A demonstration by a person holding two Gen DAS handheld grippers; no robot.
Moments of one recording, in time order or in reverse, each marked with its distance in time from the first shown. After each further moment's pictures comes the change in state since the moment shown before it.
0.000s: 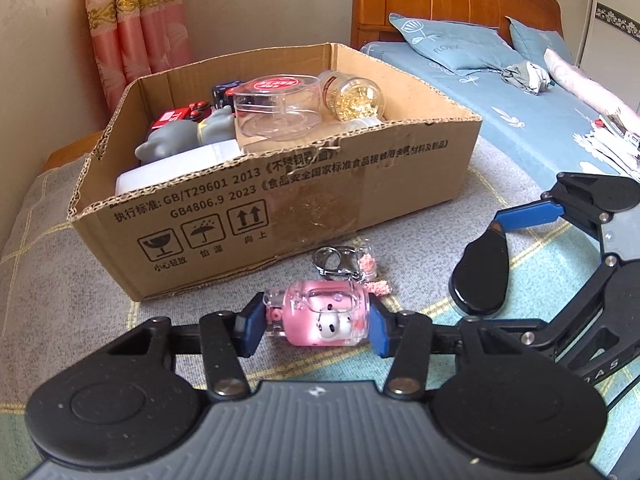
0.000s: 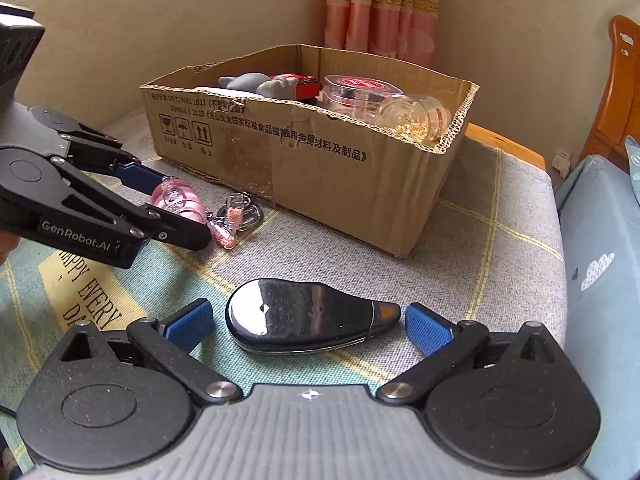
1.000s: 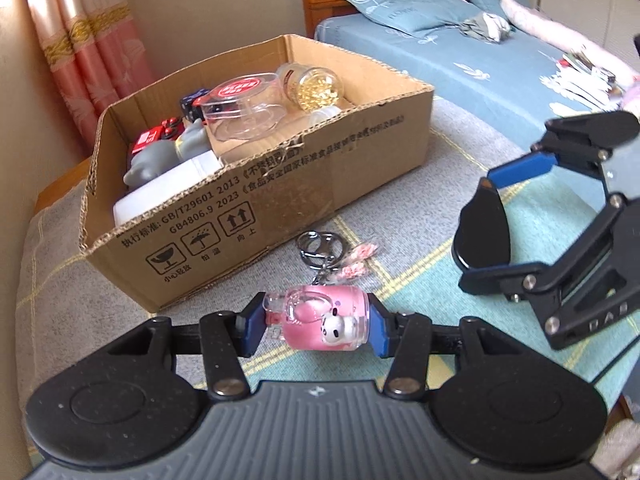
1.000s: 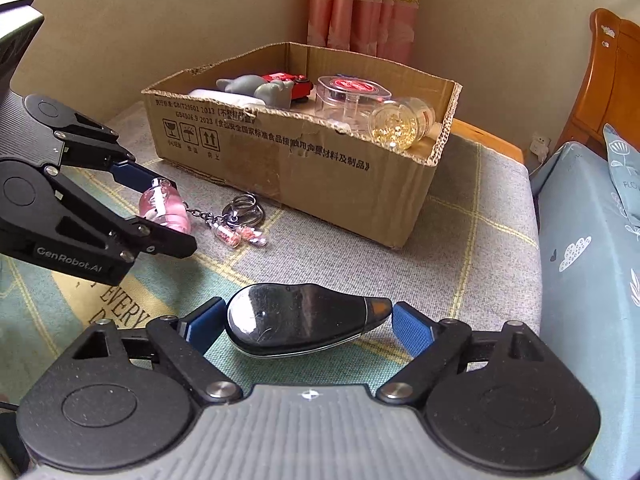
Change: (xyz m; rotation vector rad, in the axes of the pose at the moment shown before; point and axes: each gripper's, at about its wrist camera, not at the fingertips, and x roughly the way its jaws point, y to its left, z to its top) left arm -0.025 -0.006 0.005 0.198 0.072 -0.029; right arm -0.030 0.018 0.008 0.014 0.040 -0.044
